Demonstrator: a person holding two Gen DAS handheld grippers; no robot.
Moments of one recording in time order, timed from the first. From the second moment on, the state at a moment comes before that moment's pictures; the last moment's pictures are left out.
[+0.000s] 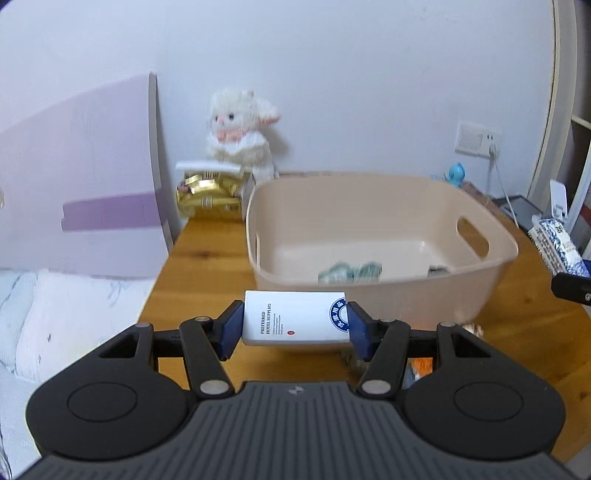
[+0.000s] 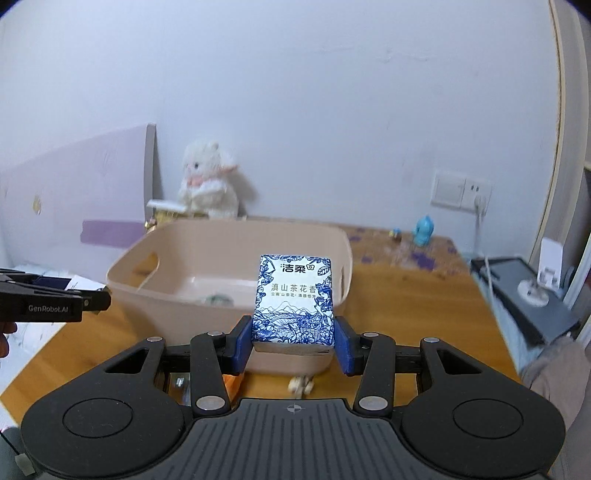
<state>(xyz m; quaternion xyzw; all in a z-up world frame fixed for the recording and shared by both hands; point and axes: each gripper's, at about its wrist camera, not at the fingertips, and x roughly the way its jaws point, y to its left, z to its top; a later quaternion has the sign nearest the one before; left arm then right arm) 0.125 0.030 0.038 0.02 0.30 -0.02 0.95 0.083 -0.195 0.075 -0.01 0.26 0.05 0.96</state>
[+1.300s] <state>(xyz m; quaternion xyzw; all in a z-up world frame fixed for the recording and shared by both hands) 0.248 -0.010 0.009 0.04 0.35 -0.04 0.93 0.208 -0.184 0.043 -0.02 0.31 0.04 0.95</state>
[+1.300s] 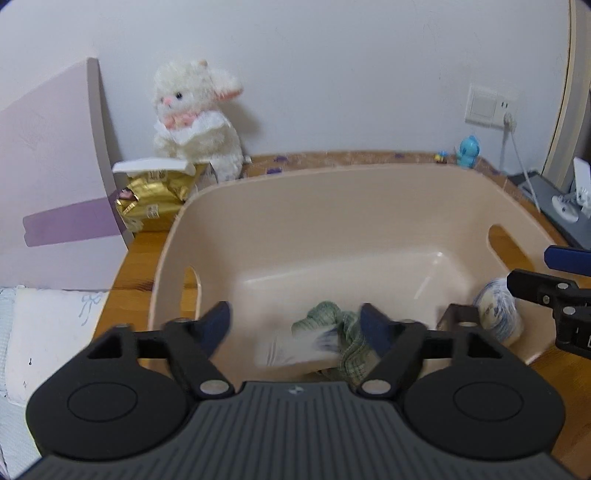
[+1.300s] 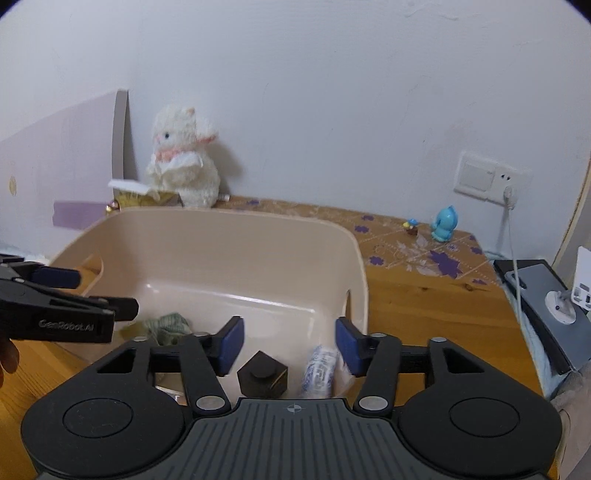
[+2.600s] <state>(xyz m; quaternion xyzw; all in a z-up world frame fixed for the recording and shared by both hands) 0.171 -0.006 -0.055 0.05 0.44 -0.08 0.89 0.134 -0.208 -0.026 -0.02 0.40 0.01 0.92</state>
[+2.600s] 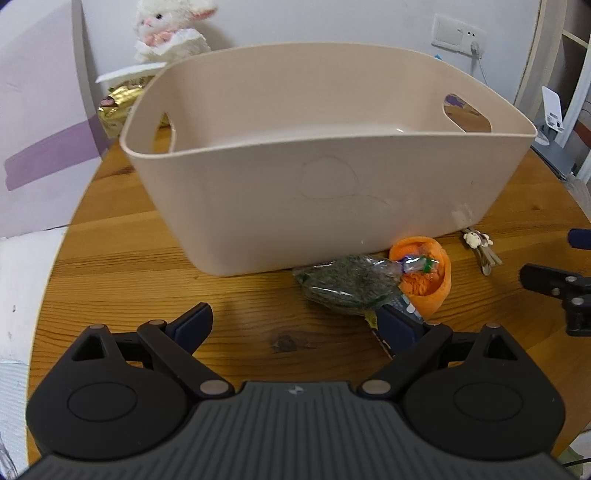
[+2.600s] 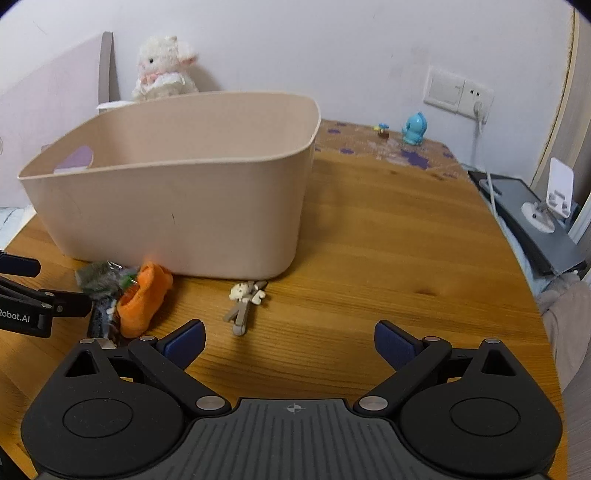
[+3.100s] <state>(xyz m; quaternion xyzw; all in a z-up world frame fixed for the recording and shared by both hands) 0.197 -0.016 -0.066 0.02 0.44 -0.09 0.90 0.165 -0.206 -0.056 -0.01 0.42 0.01 0.91</state>
